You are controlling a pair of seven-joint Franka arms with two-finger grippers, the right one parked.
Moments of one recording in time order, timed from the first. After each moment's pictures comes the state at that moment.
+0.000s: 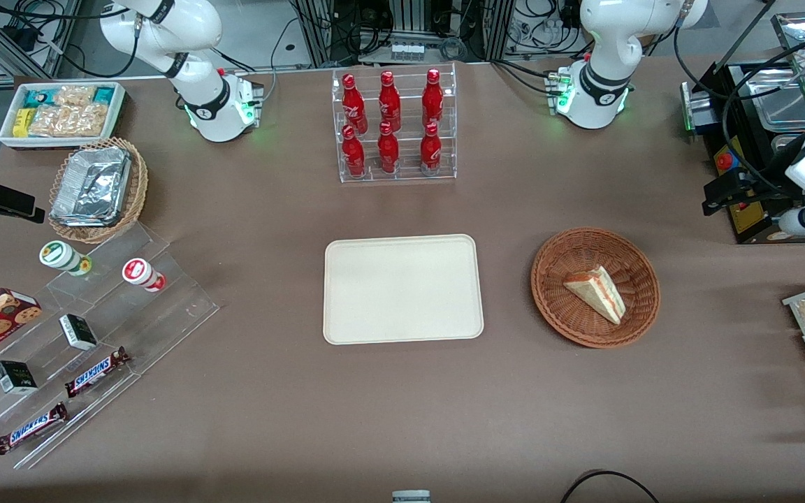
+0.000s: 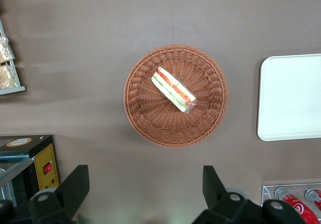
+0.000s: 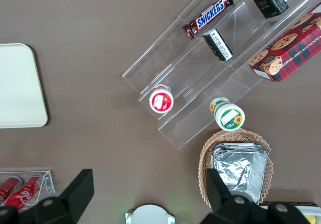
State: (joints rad) arm -0.01 0.06 -0.05 -1.50 -0.01 1.49 -0.03
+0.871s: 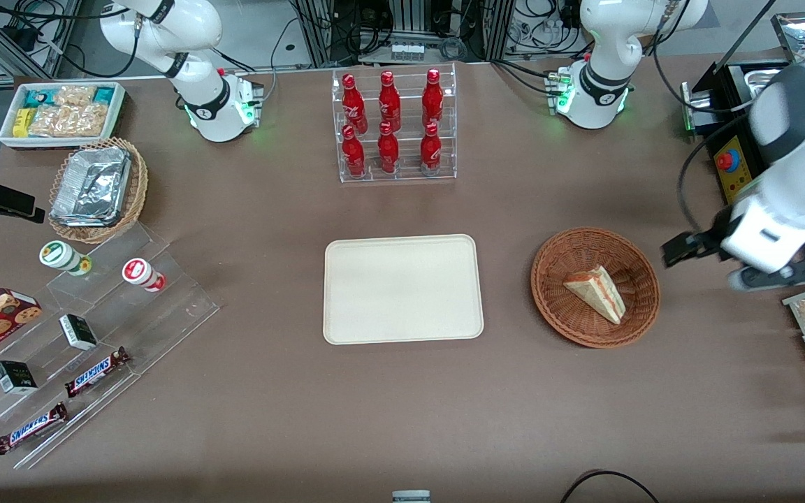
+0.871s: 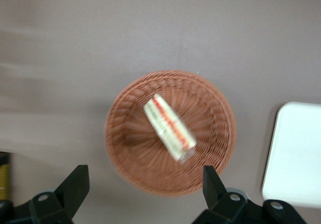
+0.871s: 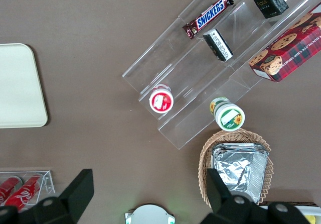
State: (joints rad) arm -0.04 0.10 -0.05 -1.82 0.00 1.94 -0.28
